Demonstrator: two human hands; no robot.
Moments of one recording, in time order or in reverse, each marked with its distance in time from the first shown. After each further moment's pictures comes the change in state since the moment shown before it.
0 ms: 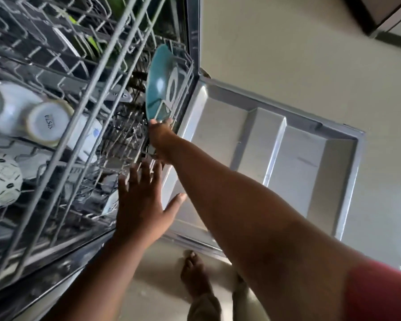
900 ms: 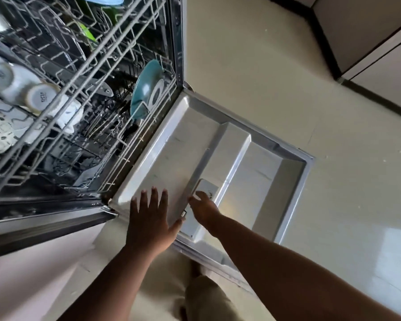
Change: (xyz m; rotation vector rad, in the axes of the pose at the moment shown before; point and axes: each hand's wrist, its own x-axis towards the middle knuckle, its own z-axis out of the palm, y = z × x) left_hand -0.083 0.119 0.026 -0.028 -0.191 -0.018; right_hand -0.148 0.125 -0.199 -0.522 0.064 0.121
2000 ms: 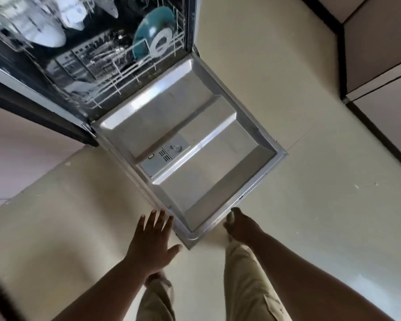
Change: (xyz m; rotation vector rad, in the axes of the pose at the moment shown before) left_hand -0.166 0.223 0.118 -0.194 -0.246 -0.111; right_hand -0.094 0.197 -0.240 -1.085 -0.060 -0.067
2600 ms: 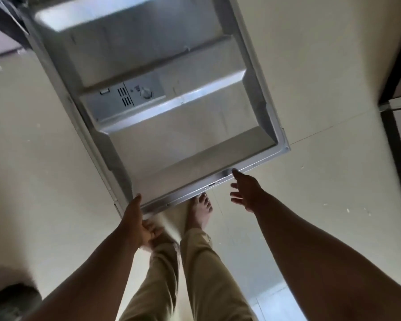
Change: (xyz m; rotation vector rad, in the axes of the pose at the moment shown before) left_hand 0.148 0.133 0.091 -2.414 -0.070 -1.171; right_hand 0.173 0.101 -0.066 0.791 -0.106 0.366
